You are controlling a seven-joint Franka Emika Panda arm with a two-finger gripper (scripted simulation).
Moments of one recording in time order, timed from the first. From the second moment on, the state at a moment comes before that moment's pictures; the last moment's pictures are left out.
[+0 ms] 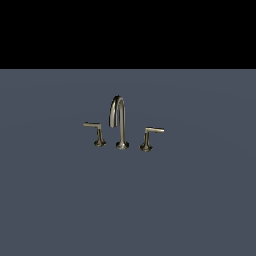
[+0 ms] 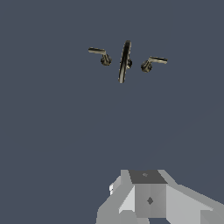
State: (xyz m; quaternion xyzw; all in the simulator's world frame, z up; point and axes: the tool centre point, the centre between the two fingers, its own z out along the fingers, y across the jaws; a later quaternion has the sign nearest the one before) arm -0.227 0.025 0.461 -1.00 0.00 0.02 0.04
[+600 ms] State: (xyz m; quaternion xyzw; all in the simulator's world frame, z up) arm -0.153 0.024 0.420 -0.98 0.14 0.04 0.10
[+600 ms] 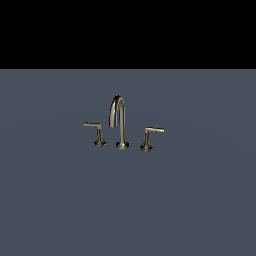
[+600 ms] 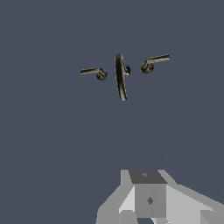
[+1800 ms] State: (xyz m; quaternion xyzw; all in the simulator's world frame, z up) arm -0.007 -0.024 0.242 -0.84 0.53 0.08 0.10
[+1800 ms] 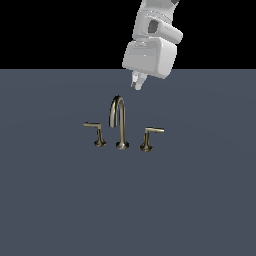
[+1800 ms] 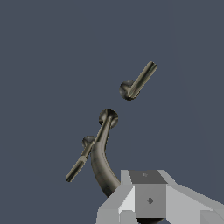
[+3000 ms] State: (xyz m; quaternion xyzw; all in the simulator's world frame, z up) arm 0.042 -0.109 0.095 -0.65 0.76 0.01 0.00
